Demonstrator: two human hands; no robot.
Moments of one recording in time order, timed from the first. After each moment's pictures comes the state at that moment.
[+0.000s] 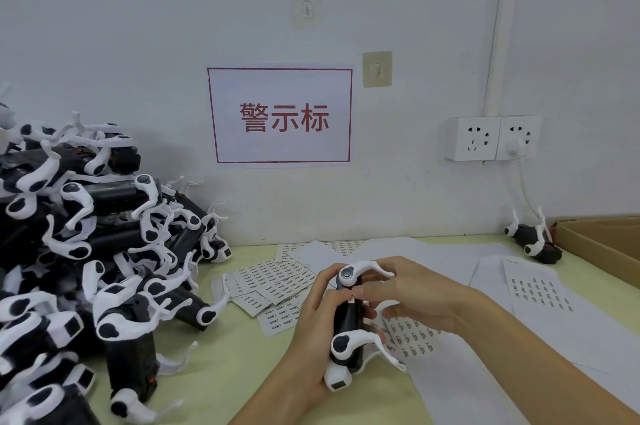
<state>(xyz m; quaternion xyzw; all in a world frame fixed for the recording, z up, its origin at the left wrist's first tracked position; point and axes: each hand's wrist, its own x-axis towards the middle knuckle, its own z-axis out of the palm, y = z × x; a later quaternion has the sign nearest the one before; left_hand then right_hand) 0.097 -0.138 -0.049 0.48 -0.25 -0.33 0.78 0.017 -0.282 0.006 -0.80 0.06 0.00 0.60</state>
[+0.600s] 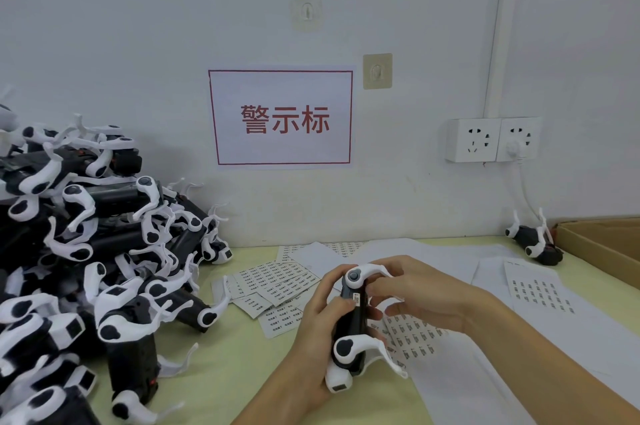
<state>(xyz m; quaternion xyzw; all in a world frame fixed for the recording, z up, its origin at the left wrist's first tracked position) 0.096 -0.136 -0.051 0.44 -0.30 -0.35 0.77 0.017 -0.290 0.005 -0.80 0.06 0.00 0.59</state>
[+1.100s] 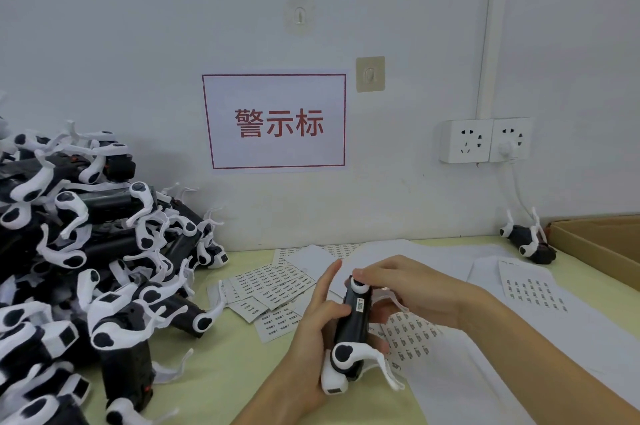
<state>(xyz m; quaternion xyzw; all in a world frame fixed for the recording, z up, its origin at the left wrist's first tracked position) 0.088 -0.129 -0.043 0.35 -0.27 -0.45 0.78 0.015 -0.287 0.012 -0.80 0.04 0.00 0.60</state>
